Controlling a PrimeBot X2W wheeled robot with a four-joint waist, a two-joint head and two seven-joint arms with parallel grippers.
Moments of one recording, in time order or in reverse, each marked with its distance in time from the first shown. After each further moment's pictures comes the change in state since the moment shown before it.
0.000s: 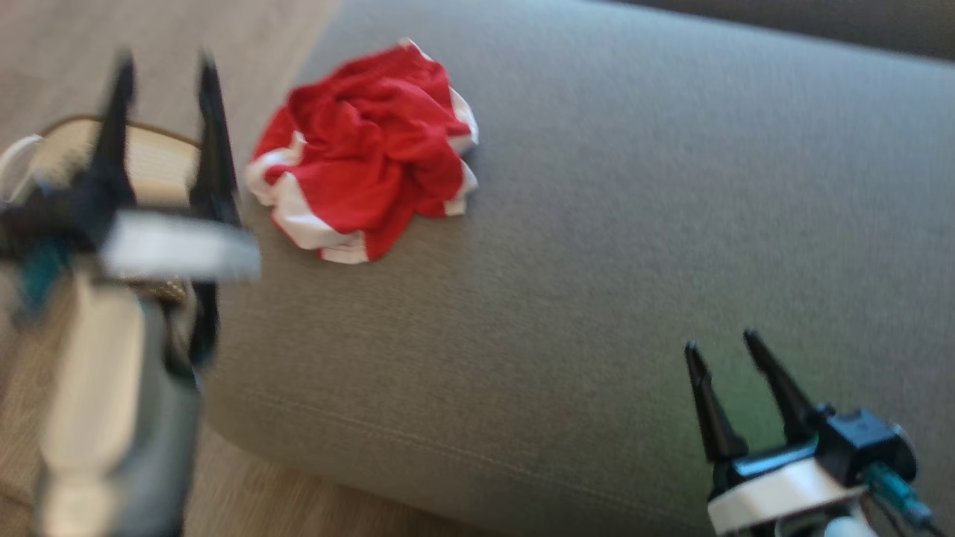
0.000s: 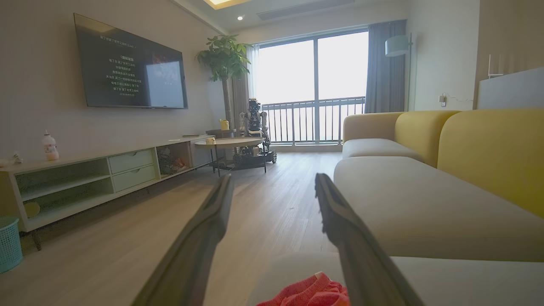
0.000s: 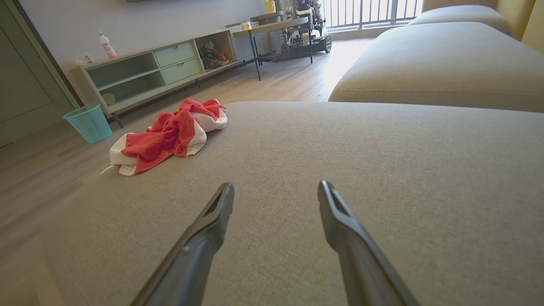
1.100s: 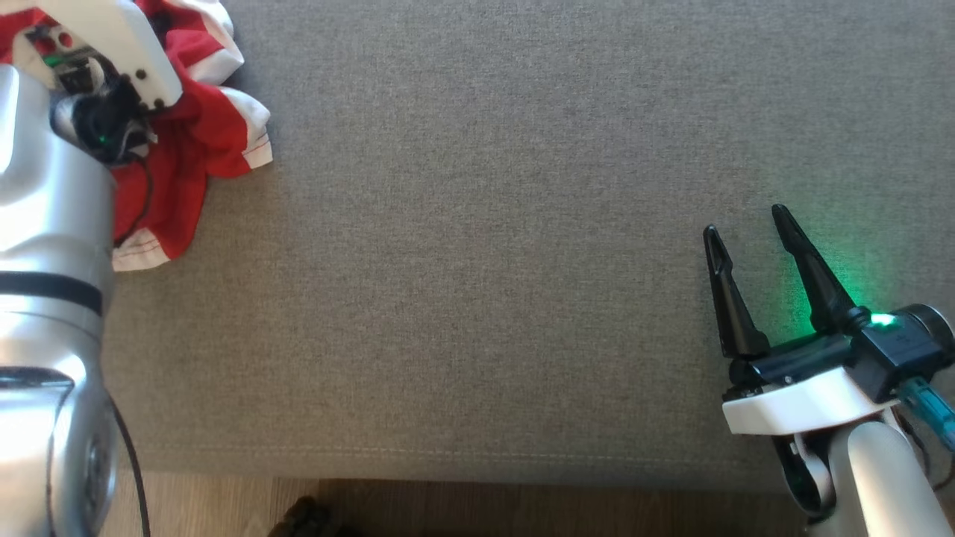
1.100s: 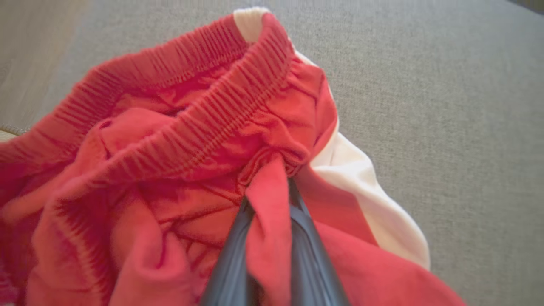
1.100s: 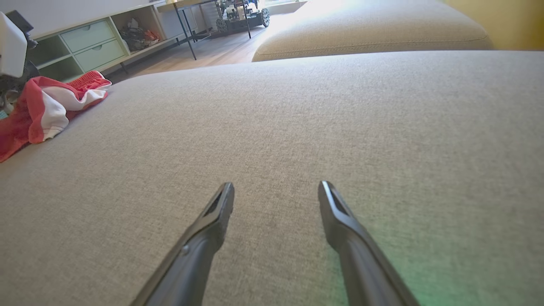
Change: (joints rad) left arm -0.767 0.043 -0.016 1.075 -0.245 -0.156 0.580; right arm -0.215 -0.055 -0.001 -0.077 -0.034 0.000 0.000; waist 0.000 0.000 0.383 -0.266
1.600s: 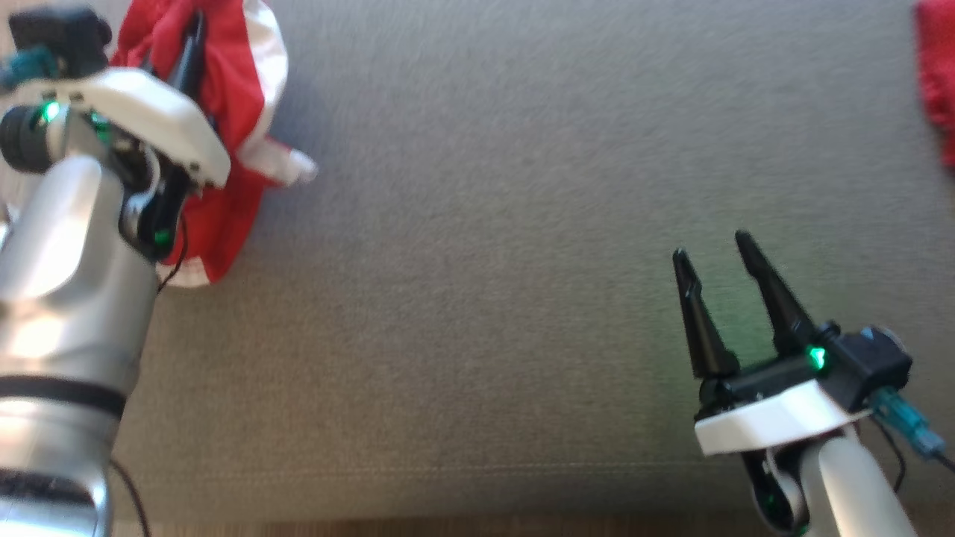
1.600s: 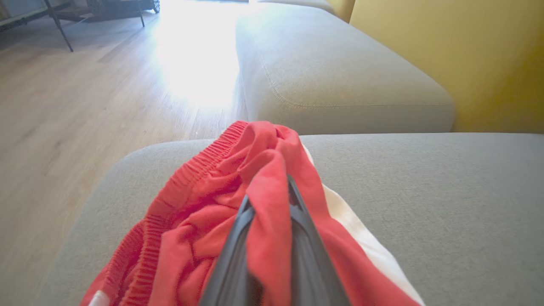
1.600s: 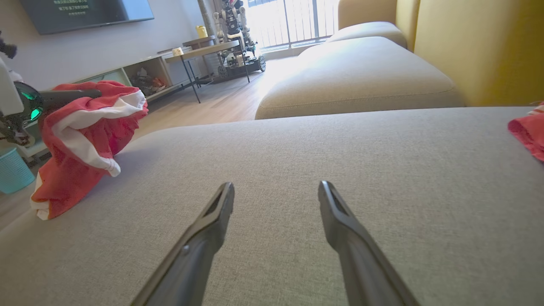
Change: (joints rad) left arm 0.251 0.072 -0.271 -0.331 -0.133 -0.005 -0.426; right arm 0.007 0.033 0.041 0.054 0.068 0.000 0.000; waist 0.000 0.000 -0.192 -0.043
